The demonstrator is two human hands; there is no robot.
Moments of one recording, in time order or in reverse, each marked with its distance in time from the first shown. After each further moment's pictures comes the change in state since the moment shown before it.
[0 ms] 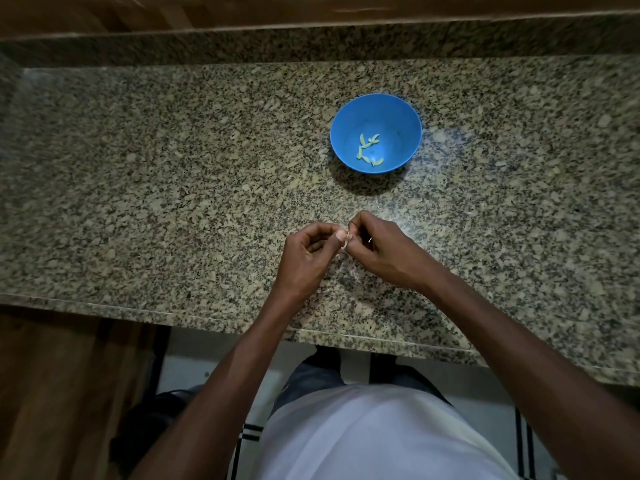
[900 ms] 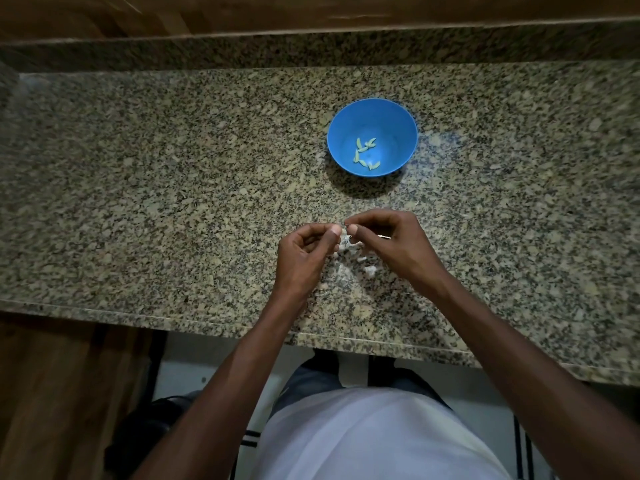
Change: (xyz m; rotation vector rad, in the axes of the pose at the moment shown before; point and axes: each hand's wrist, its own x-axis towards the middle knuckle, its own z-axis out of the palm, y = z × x) left_hand 0.005 -0.001 0.005 -0.102 0.148 -0.099; right_hand -0.003 0.003 -0.006 0.307 0.277 0.045
